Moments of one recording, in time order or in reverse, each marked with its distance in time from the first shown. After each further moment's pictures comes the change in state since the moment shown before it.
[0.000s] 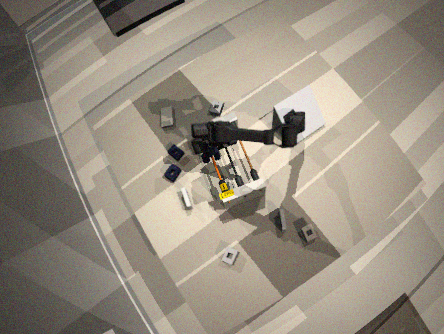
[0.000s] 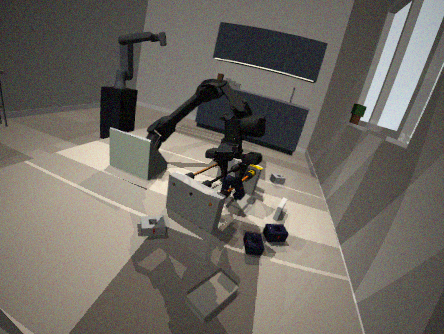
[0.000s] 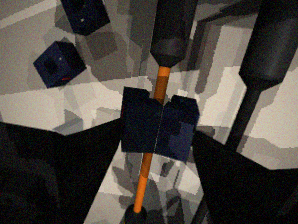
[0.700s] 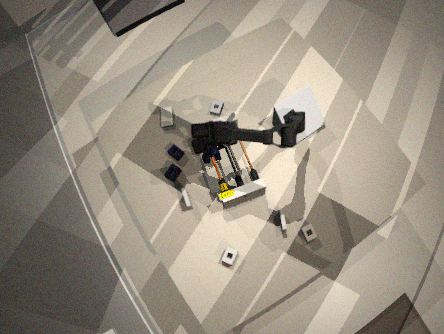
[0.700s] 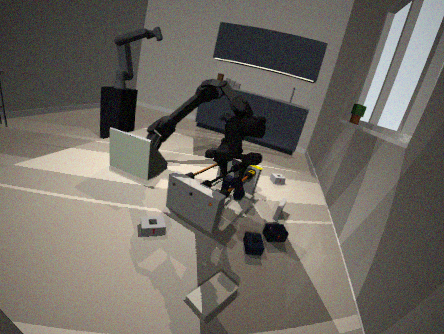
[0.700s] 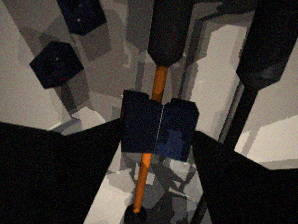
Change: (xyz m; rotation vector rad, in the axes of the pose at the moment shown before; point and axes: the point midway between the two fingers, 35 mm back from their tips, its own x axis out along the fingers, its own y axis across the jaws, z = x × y) arm 0.000 -0.001 0.000 0.009 0.003 -0.016
